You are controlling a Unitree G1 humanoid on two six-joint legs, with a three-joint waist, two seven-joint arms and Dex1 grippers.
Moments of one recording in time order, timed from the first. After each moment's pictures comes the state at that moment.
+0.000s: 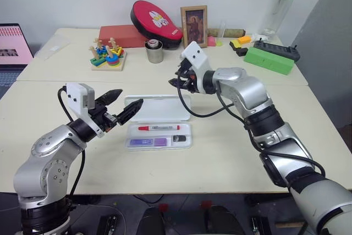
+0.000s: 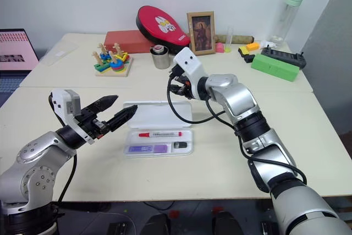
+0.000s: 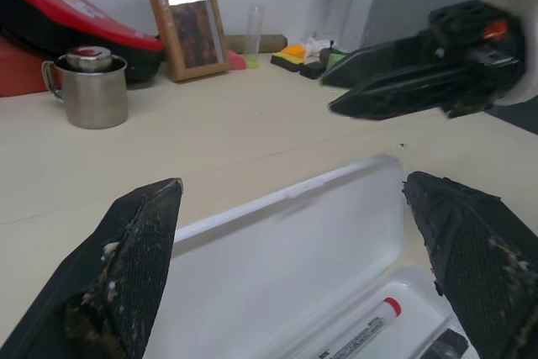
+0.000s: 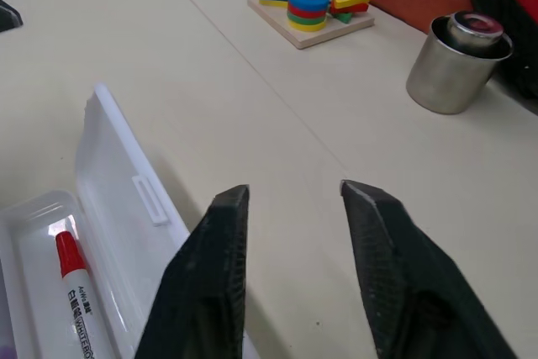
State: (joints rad) left arm -0.17 0.54 0.42 -0.41 -0.64 0.68 -0.66; right arm -1.08 -0.18 0.32 0.42 0.17 0.63 0.63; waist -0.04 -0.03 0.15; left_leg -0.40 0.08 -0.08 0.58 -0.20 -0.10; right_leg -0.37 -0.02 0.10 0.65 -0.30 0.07
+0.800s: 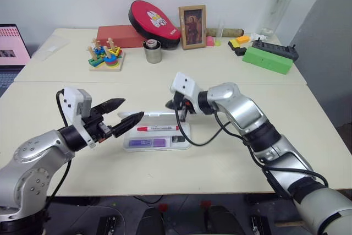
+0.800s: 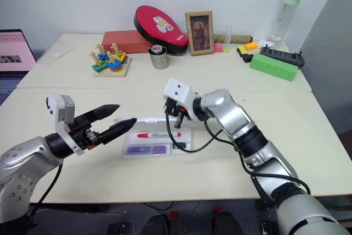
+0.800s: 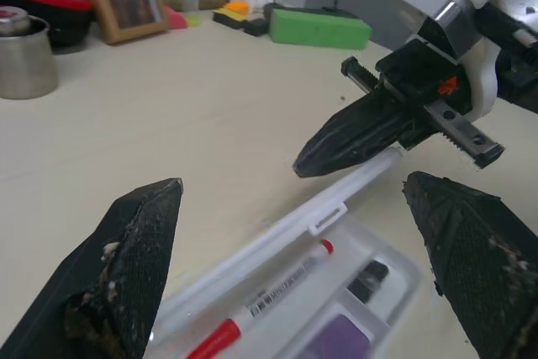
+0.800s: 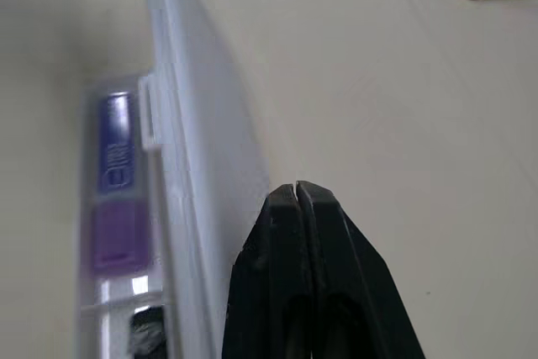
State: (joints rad) left arm -0.02 0.76 0.45 -0.49 -0.81 0.73 -0.76; right arm -0.90 -0.29 0.49 0.08 0.06 0.65 0.94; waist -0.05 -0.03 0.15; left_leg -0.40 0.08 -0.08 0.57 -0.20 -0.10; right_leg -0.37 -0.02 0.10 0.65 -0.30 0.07
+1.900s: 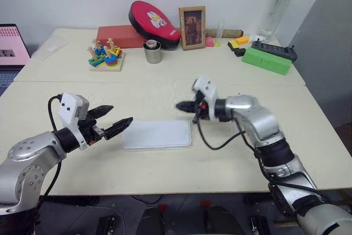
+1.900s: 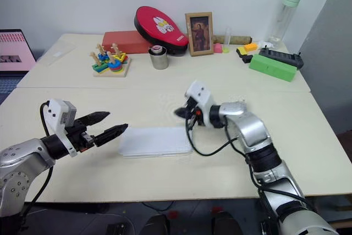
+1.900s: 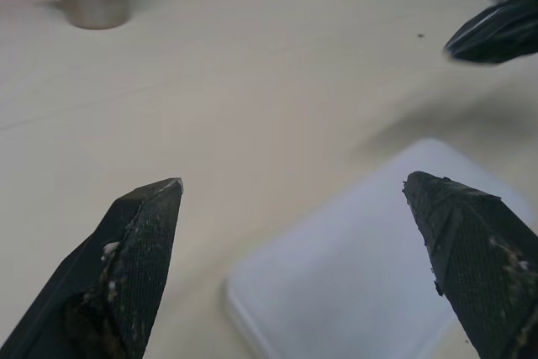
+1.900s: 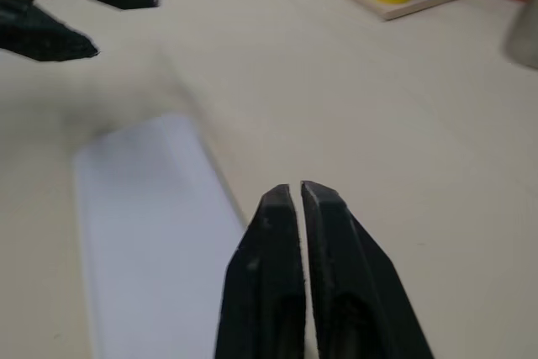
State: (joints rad) left arm -0.08 0.78 0.38 -0.27 -0.60 0.63 -0.69; right arm -0.74 -0.29 0.16 0.02 0.19 0.68 0.83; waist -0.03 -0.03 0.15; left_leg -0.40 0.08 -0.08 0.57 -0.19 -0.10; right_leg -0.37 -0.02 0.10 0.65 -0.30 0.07
